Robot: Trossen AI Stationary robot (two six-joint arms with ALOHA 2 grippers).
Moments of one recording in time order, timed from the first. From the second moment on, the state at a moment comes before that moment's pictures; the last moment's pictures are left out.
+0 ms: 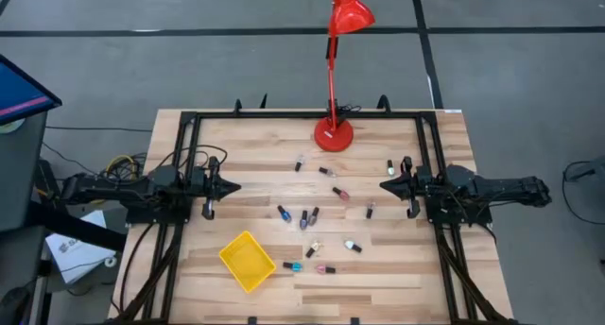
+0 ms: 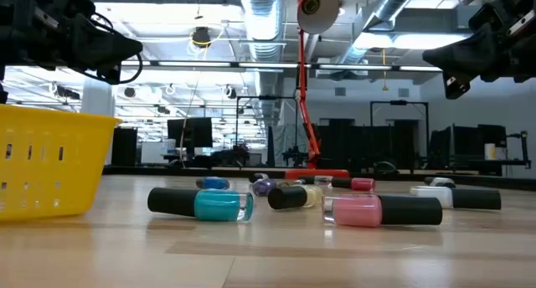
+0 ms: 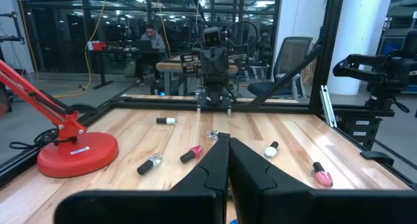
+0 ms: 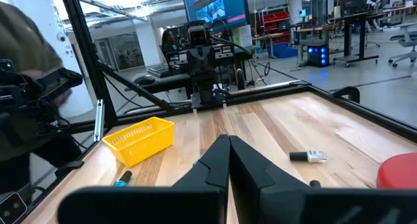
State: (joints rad) left arm 0.00 0.17 0.01 0.20 -0.05 -0.03; right arm 0.04 0.01 0.01 0.03 0.09 0.18
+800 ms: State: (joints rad) left arm 0.00 0.17 0.01 0.23 -0.05 -0.15; right arm 0.04 0.01 0.01 0.03 0.09 0.18
